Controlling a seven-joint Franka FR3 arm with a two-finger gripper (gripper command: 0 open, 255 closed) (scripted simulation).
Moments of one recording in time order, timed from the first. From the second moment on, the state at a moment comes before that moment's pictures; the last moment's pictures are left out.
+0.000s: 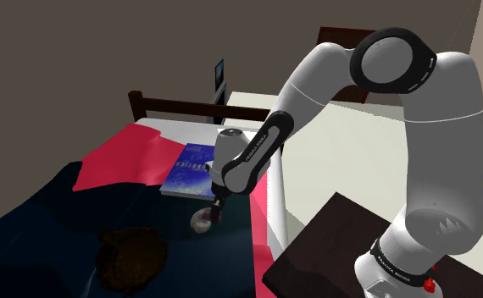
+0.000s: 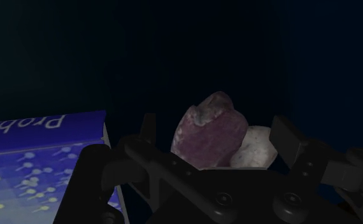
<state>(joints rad) -0.06 0.51 0.38 -2.26 -0.05 2.78 -0.28</state>
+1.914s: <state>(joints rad) -0.13 0.32 0.47 -2.28 0.03 2.62 -0.32</state>
